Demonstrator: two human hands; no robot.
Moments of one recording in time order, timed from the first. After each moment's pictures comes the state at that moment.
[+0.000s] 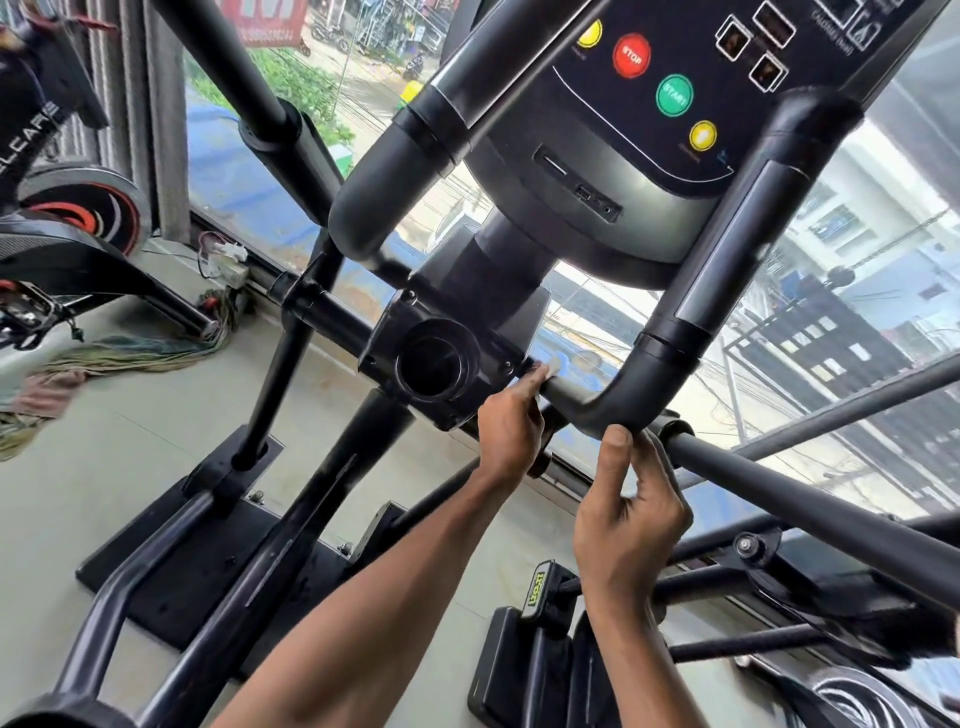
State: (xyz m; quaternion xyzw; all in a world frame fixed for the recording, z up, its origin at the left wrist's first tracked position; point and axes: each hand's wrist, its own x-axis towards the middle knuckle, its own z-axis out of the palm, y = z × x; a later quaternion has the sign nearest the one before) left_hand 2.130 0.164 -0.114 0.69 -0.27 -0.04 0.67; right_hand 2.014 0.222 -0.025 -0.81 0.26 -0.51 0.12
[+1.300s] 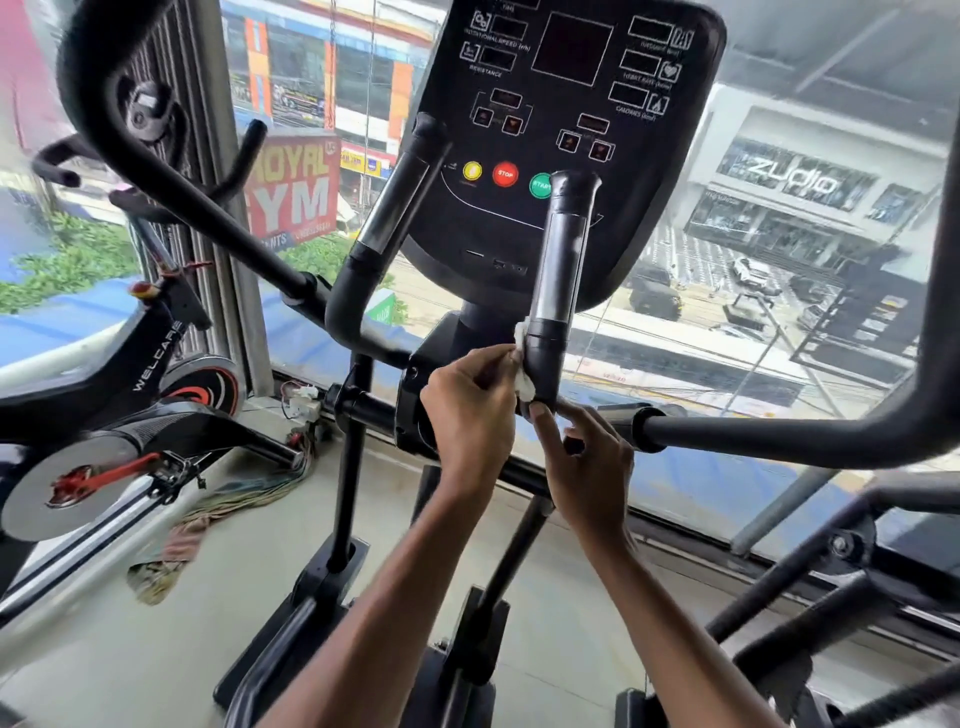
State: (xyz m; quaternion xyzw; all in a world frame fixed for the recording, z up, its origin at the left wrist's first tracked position) left_hand 2.106 0.303 0.045 0.59 -0.21 -0.02 0.78; right_hand 2.012 0.210 -0.011 -0.80 0.24 -0.51 0.22
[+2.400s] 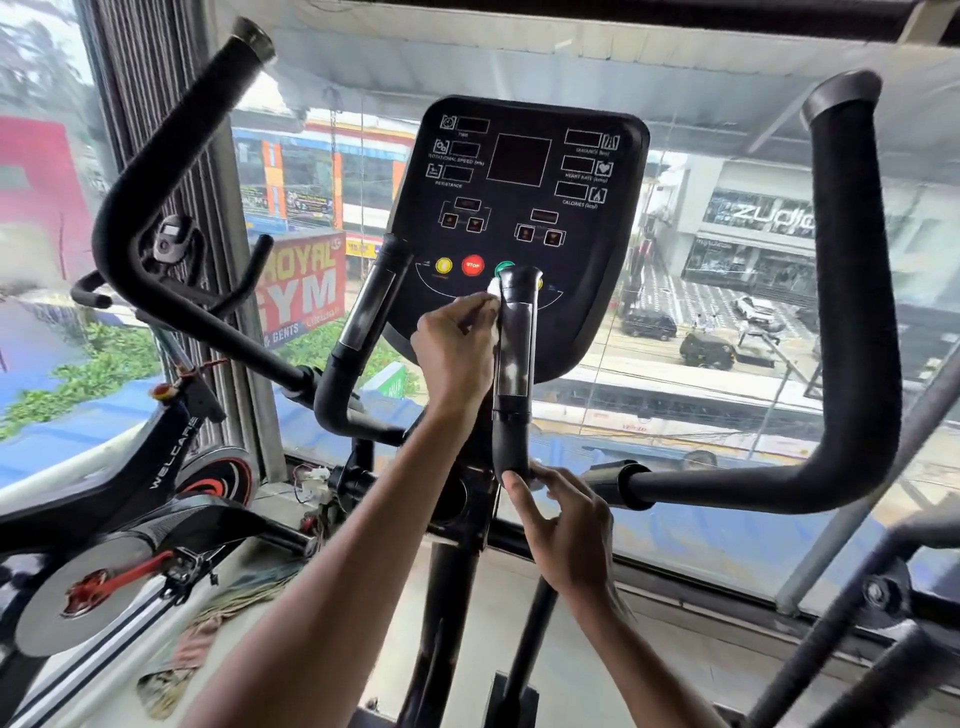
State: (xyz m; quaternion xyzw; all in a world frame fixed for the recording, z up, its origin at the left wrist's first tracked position) left_hand 2.161 0.252 0.144 0.56 -0.28 0.06 0.78; right_hand 2.009 0.204 -0.010 -0.80 0.22 -0.52 0.21
